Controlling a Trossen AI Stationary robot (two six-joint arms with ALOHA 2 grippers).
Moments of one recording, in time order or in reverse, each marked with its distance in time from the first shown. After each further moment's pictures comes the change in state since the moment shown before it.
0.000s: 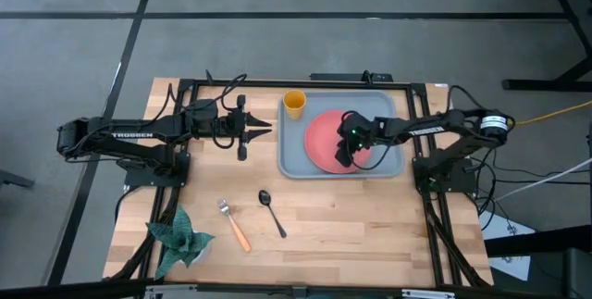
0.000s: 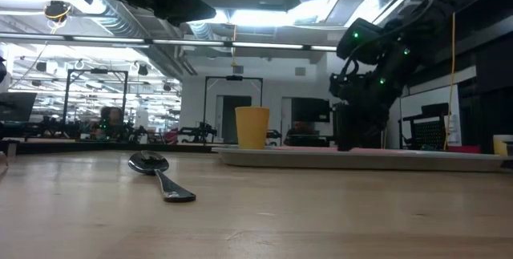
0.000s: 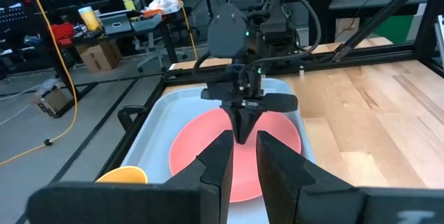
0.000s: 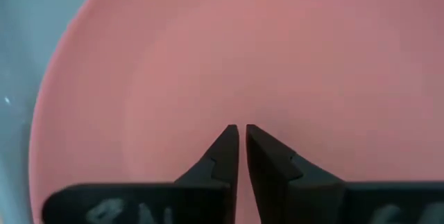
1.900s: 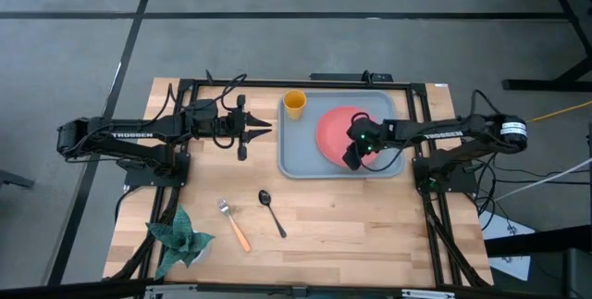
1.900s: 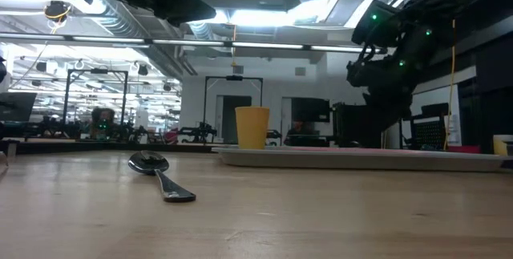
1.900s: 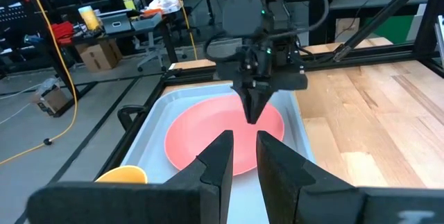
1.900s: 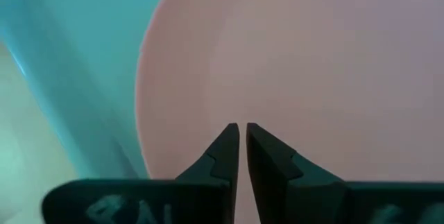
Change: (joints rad) left arm 0.000 0.000 0.000 0.000 -0.001 -0.003; right arm 0.060 -0.175 -0.021 -0.205 0.041 0.159
